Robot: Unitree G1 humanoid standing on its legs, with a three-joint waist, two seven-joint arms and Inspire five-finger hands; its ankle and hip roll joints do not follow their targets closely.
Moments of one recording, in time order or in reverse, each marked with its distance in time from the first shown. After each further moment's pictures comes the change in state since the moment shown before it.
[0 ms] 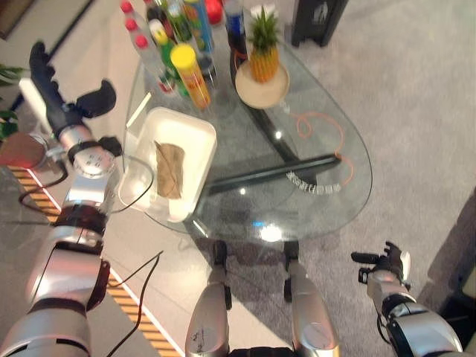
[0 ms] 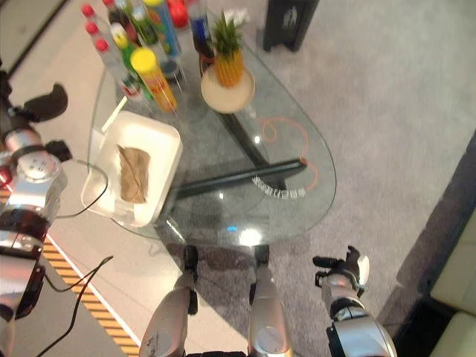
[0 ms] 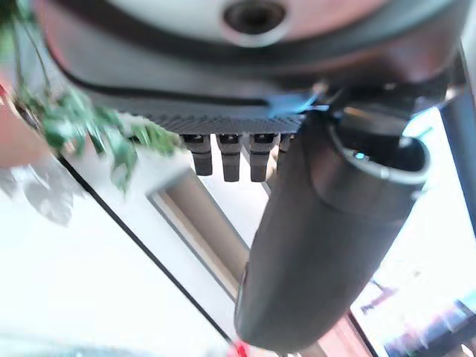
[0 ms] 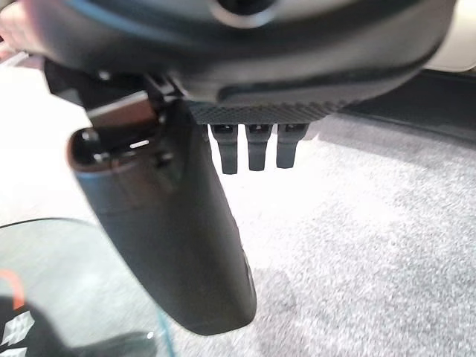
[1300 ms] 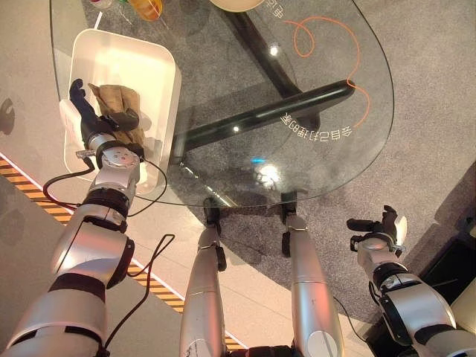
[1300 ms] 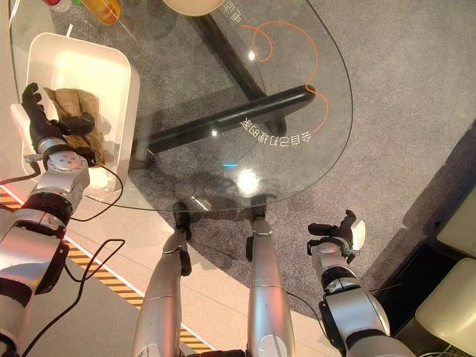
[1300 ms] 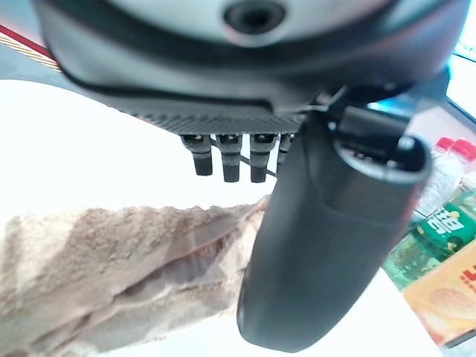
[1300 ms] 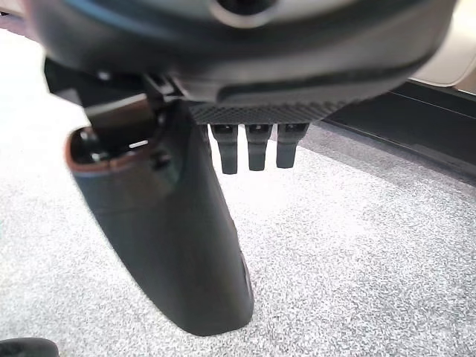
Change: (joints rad) left arm -0.352 -0.149 -0.248 0.330 -0.015 0.174 0.059; right arm -0.289 0.006 0.115 0.010 0.001 0.020 -0.166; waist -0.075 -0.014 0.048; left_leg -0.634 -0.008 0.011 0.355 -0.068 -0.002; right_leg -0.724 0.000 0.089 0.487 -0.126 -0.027
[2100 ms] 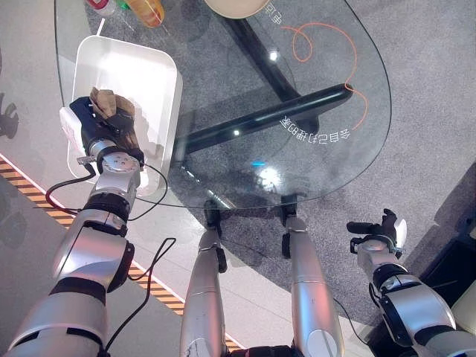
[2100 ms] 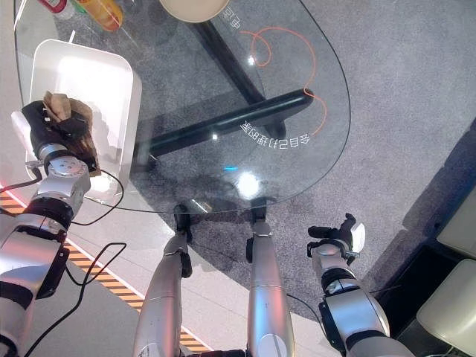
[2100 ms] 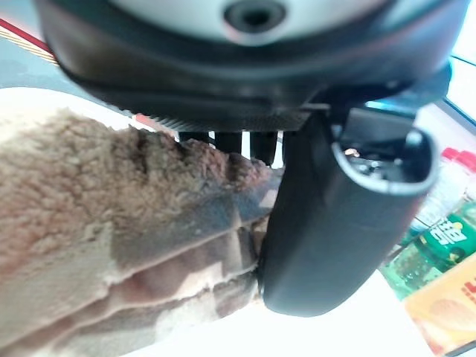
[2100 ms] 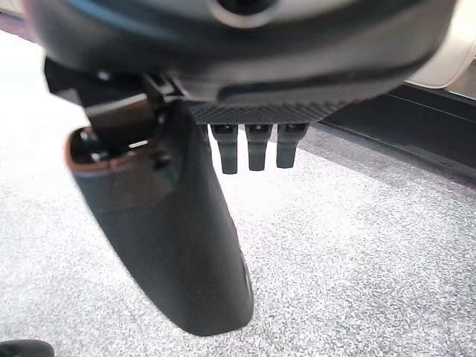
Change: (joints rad) left arm 0.021 -0.004 0.006 -0.008 -0.001 0.002 0.001; right arm 0.008 0.002 -0.001 0.000 0.000 0.014 0.000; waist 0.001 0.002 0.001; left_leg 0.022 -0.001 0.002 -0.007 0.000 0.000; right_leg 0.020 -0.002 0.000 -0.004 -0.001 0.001
